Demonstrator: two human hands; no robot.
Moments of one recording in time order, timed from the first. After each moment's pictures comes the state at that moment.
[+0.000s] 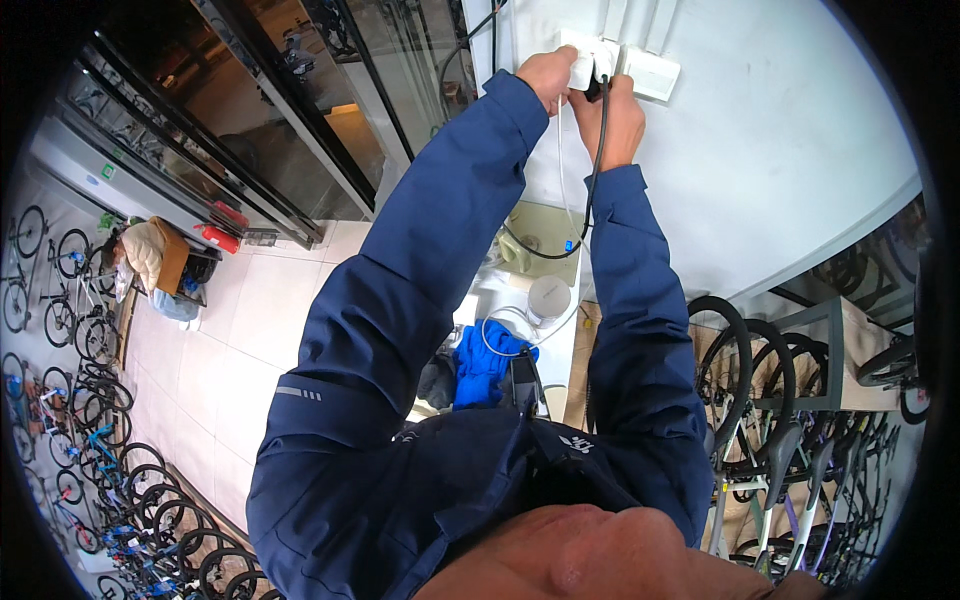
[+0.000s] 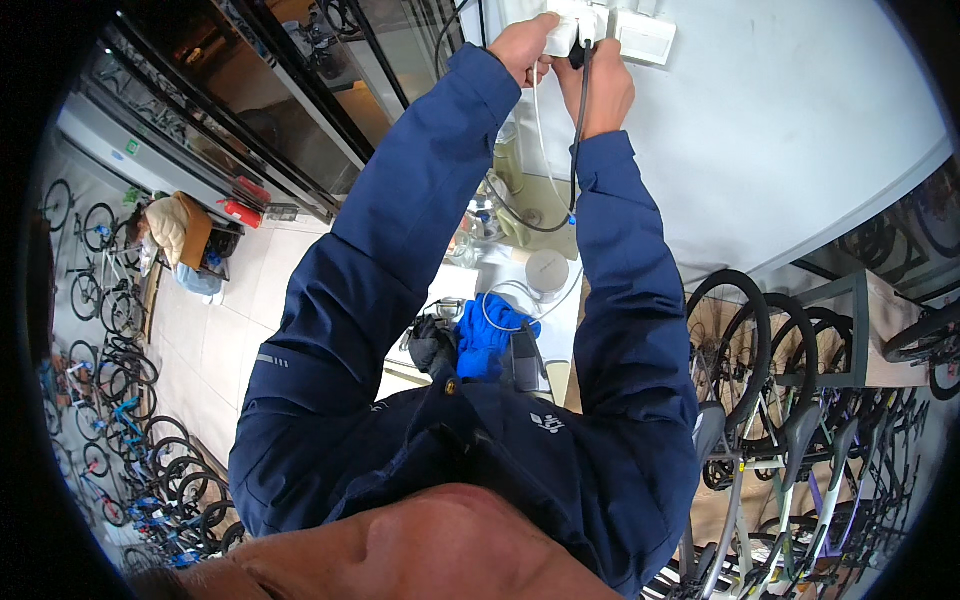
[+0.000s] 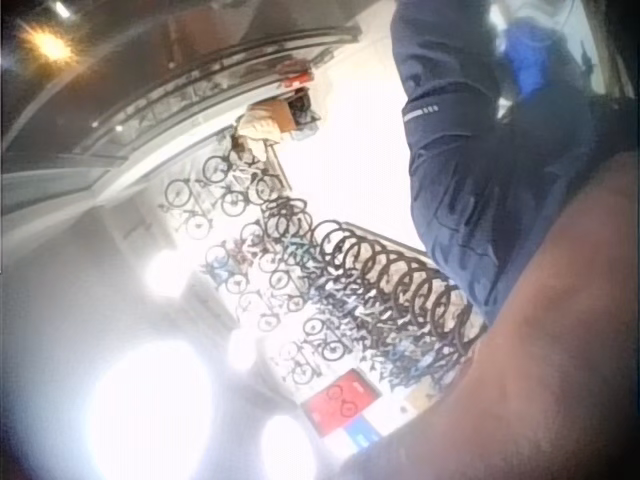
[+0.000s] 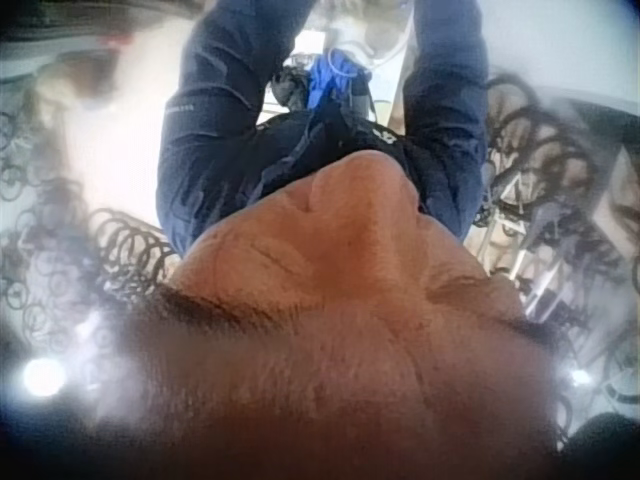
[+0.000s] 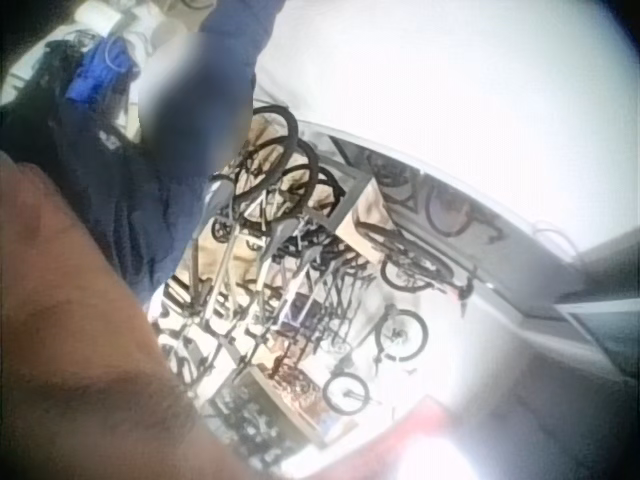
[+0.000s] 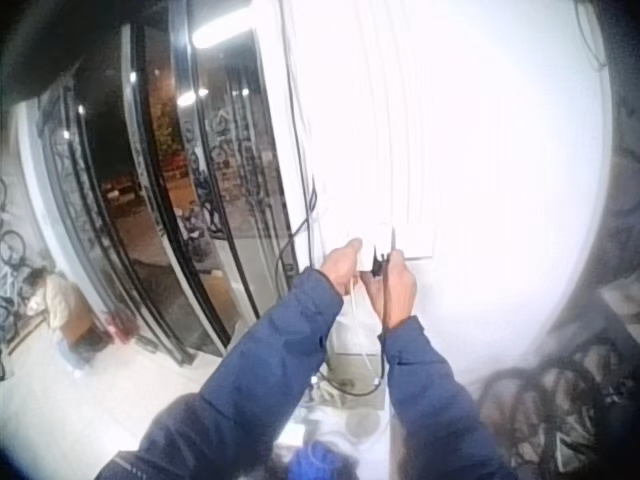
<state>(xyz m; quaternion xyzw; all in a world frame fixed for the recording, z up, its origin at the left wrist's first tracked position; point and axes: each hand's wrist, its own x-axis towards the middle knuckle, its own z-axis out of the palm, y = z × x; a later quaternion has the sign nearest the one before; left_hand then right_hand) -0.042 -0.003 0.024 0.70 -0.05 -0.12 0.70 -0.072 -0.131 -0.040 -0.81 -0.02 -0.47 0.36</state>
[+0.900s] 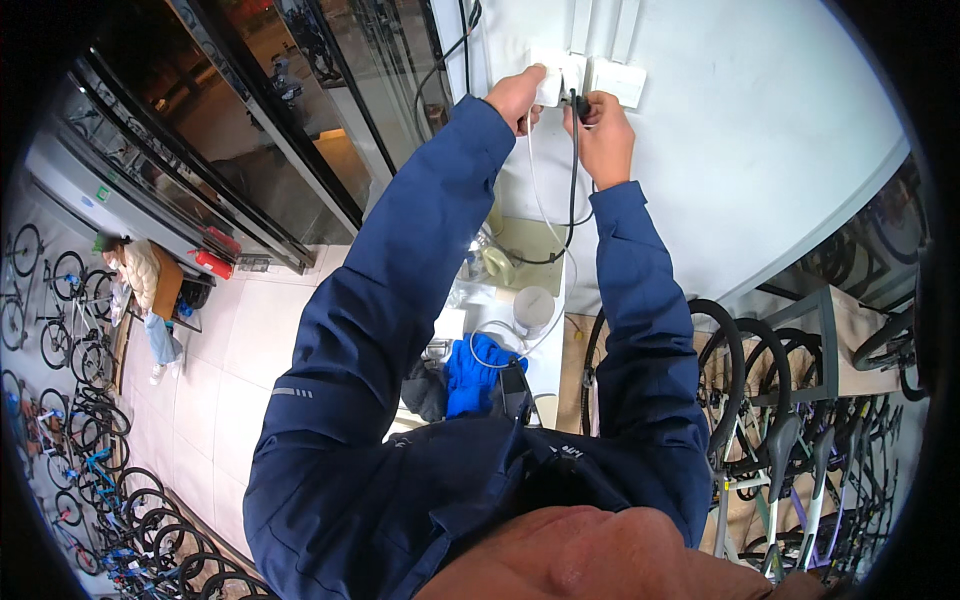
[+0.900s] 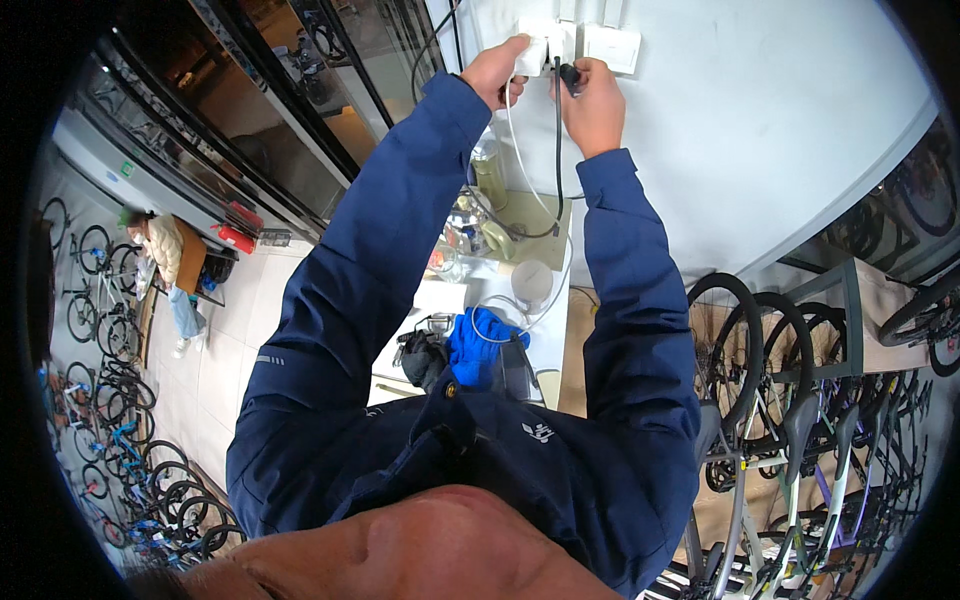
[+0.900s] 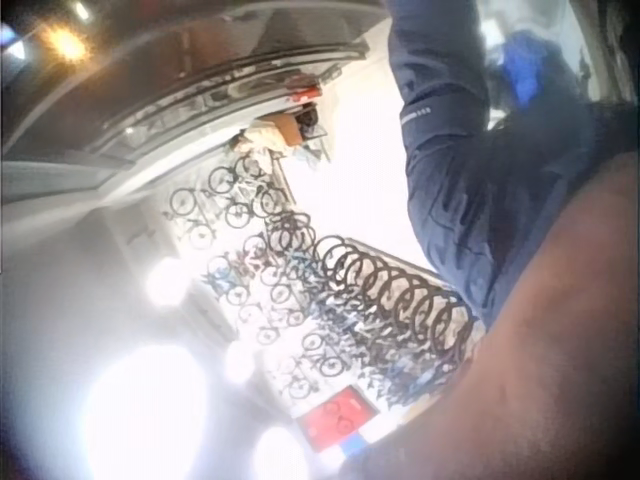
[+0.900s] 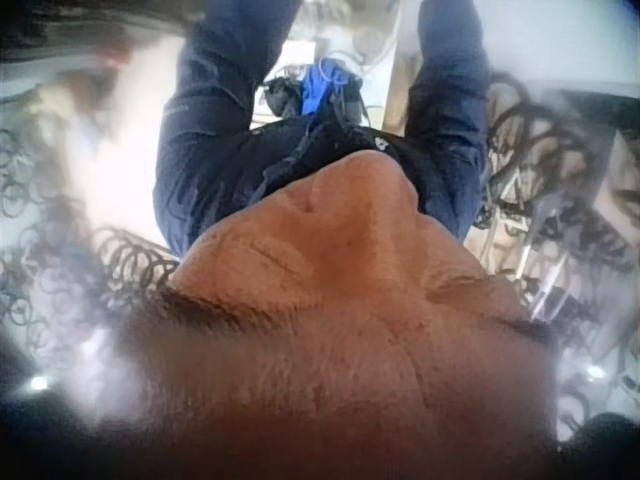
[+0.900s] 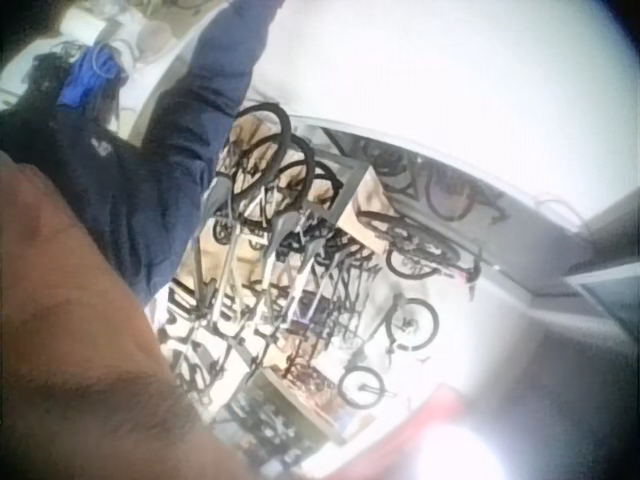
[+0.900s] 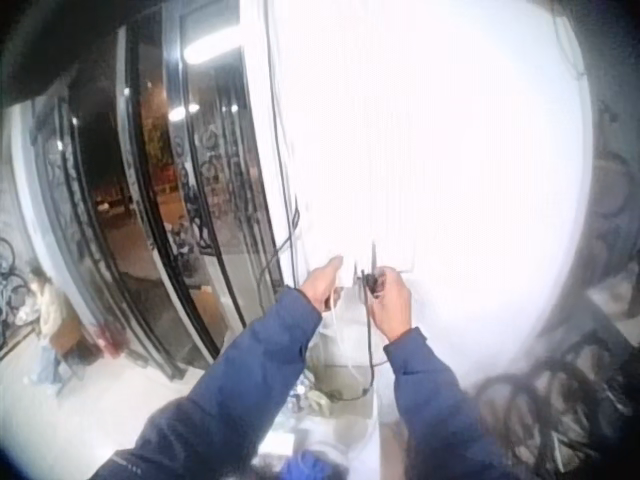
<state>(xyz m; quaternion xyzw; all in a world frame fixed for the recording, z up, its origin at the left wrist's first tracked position) -0.052 0.002 0.023 0.69 -0.04 -0.14 0.71 -0.074 -0.169 -0.055 -0.77 -0.11 -0.45 0.45</state>
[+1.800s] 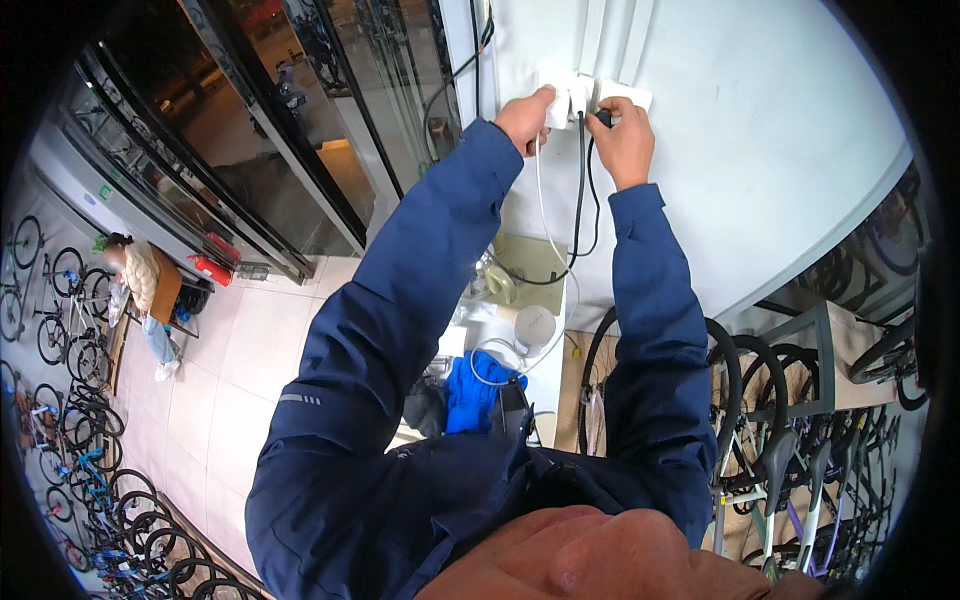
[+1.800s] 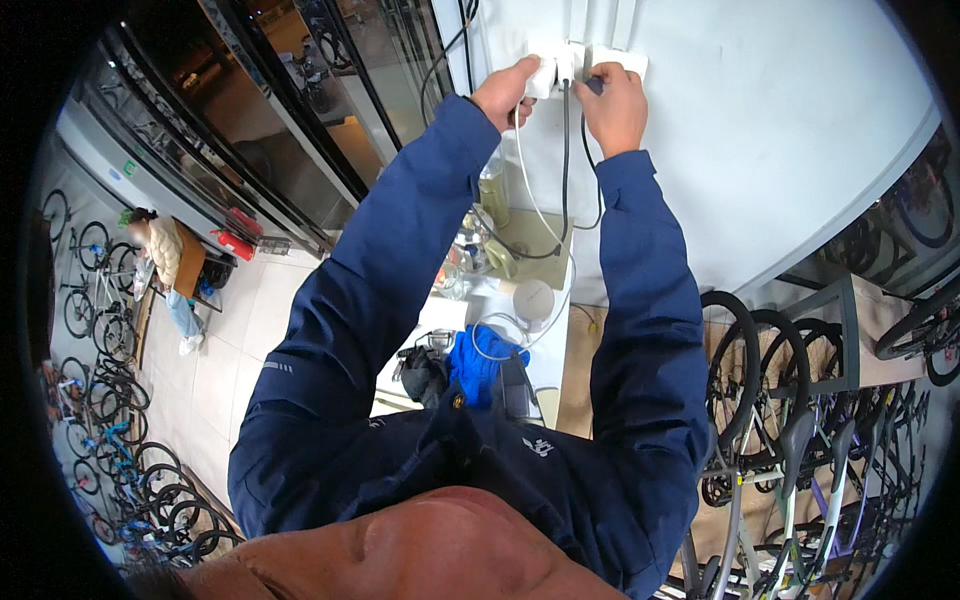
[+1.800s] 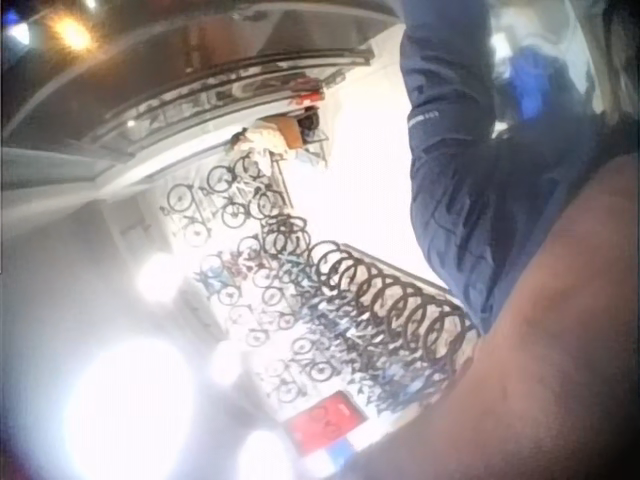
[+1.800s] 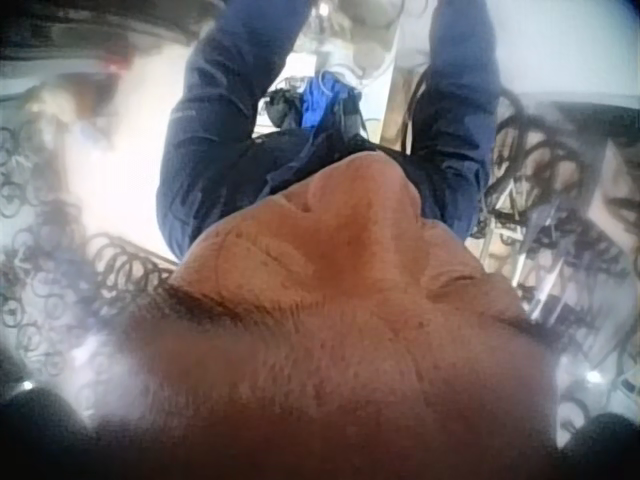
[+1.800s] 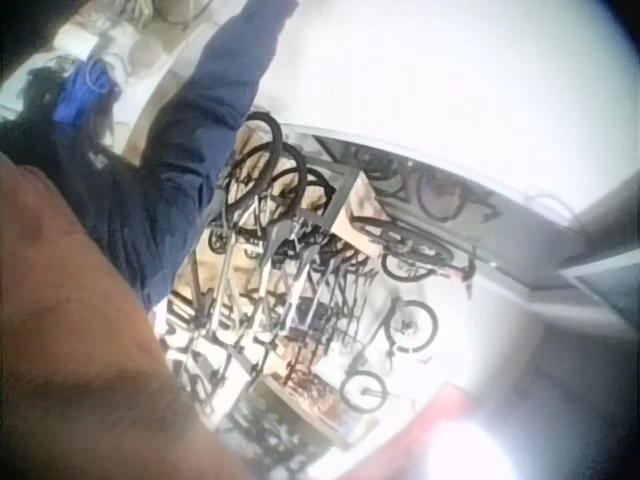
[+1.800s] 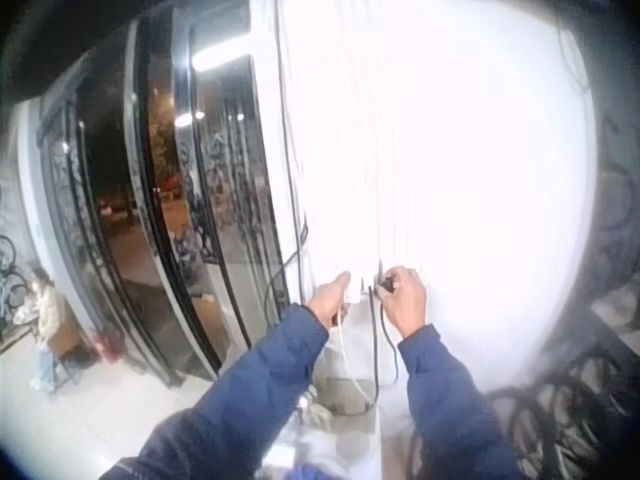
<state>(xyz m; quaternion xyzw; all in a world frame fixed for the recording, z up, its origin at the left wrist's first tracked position) -0.054 -0.001 0.025 0.69 -0.04 -0.13 0.71 -0.053 -0.195 -0.025 -0.82 -0.06 -0.46 0.34</state>
